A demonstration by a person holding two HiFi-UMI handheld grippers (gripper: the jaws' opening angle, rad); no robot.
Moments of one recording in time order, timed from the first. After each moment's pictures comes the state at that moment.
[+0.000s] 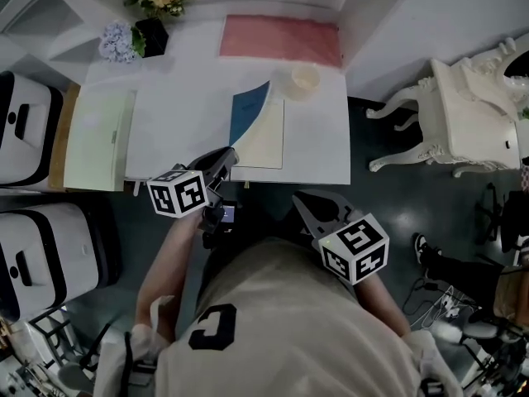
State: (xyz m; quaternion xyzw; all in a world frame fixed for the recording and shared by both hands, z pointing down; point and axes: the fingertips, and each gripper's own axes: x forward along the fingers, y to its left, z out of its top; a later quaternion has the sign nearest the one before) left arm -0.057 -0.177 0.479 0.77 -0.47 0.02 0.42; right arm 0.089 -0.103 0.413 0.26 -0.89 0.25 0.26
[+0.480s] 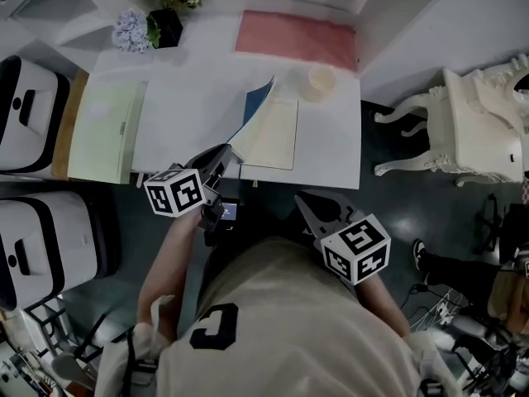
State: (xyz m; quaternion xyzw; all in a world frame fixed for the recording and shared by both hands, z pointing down) left arm -0.096 -0.173 0.480 0.75 -0.50 -0.01 0.43; right arm 0.067 -0.105 0.418 0.24 -0.90 0.25 0.27
